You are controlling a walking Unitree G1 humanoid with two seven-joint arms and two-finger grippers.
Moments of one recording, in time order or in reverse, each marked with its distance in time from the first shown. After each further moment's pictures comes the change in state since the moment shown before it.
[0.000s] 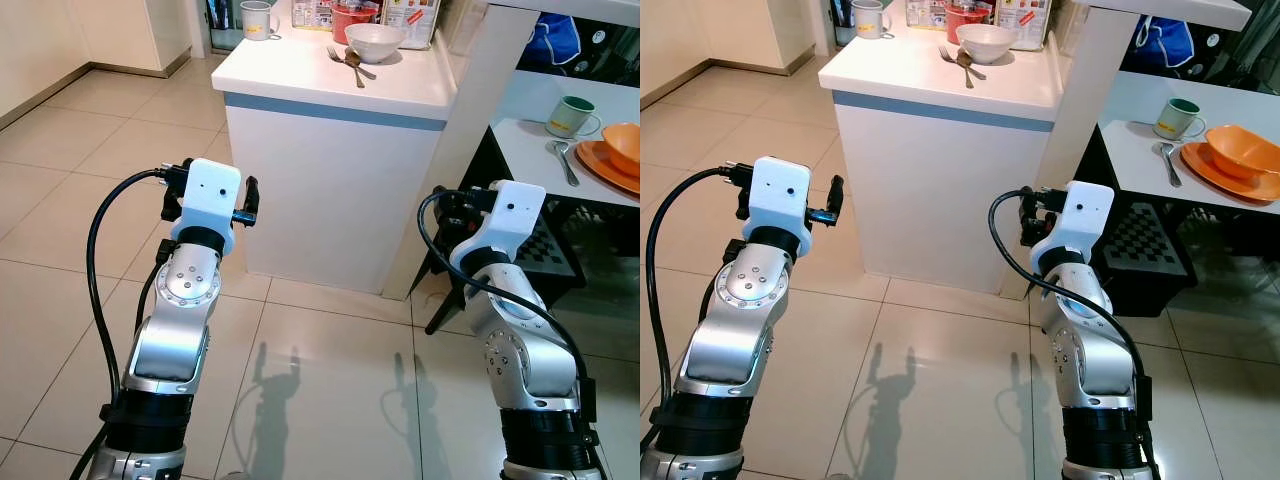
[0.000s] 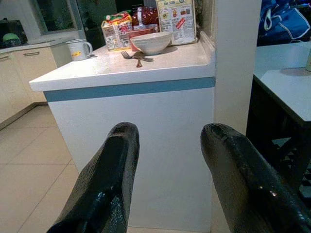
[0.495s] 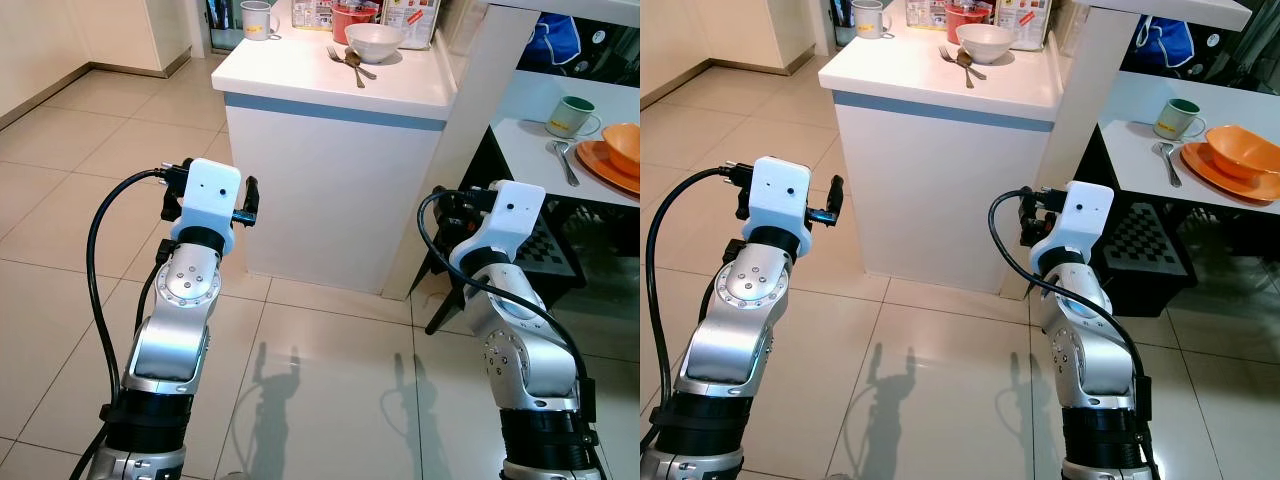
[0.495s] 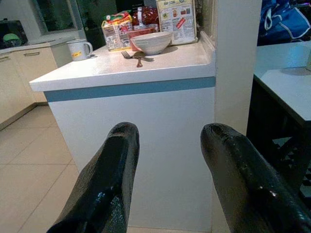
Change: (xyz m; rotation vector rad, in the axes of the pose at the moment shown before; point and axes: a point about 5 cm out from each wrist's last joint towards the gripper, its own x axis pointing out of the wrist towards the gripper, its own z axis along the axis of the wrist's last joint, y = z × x) left arm 0.000 0.000 0.000 0.001 0.000 0.000; right arm 0.000 0.001 0.000 0.003 0.000 0.000
